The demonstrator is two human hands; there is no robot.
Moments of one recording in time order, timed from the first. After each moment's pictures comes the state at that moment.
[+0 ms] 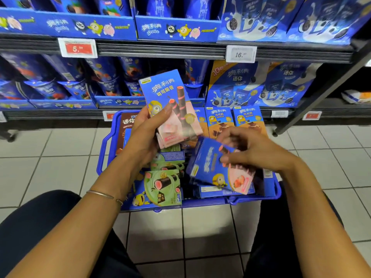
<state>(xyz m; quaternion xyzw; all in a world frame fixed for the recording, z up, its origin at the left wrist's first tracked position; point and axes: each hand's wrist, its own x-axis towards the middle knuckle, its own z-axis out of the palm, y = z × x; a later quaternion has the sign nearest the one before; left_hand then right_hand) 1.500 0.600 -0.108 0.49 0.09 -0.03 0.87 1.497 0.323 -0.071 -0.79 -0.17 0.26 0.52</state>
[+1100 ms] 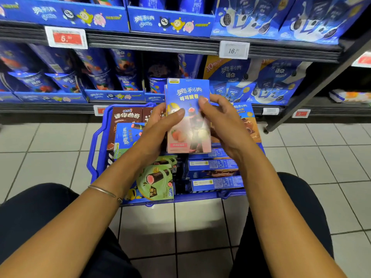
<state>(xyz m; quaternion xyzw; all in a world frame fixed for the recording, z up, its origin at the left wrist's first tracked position) 1.487 0.572 -0.110 0.56 0.08 -0.10 0.82 1.506 0.398 -0.059 -0.74 0.06 0.10 0.67</state>
